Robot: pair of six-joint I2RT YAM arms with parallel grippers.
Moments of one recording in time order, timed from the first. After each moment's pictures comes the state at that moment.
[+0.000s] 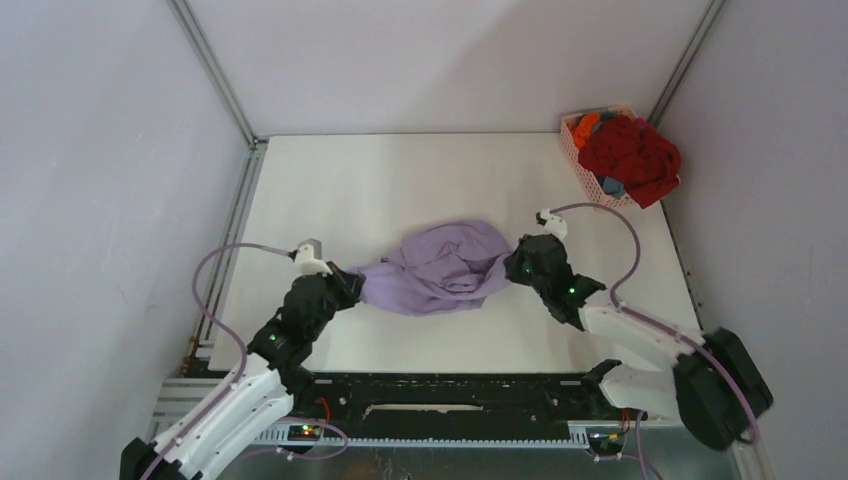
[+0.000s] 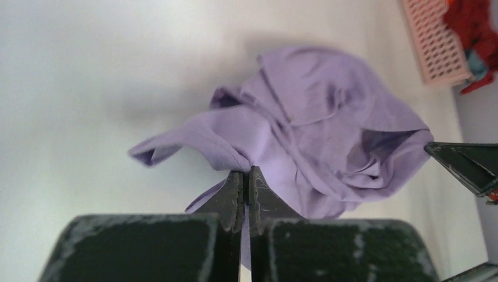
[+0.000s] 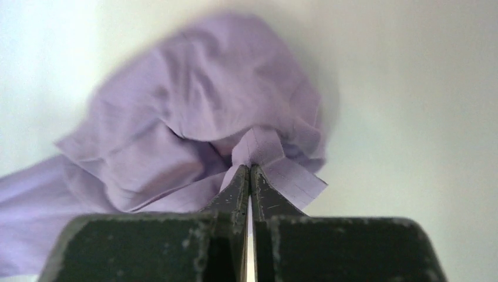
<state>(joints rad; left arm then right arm) -0.53 0.57 0.27 -0.11 -0.21 -0.73 0.60 1.20 0.52 0.04 0.26 0.73</state>
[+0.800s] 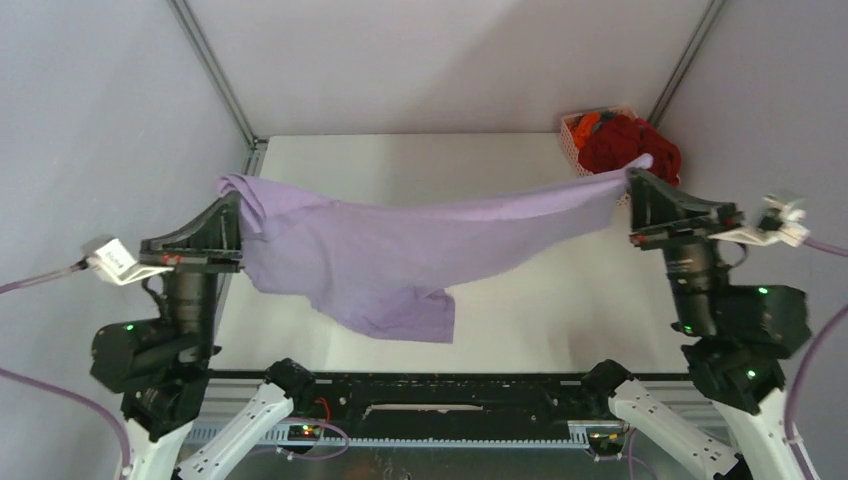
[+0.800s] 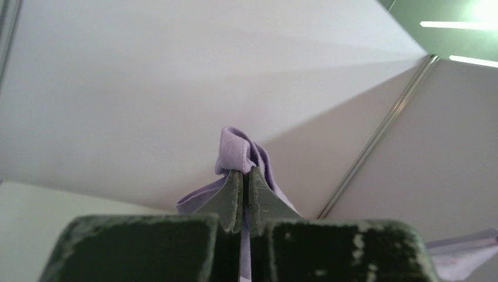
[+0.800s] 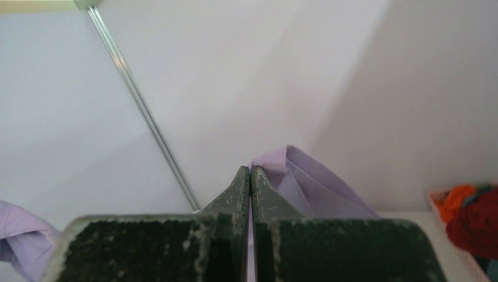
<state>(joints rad) -0.53 0.39 1.05 -0.13 -0.39 -0.36 0.60 0.55 1.09 -0.07 0.30 0.28</state>
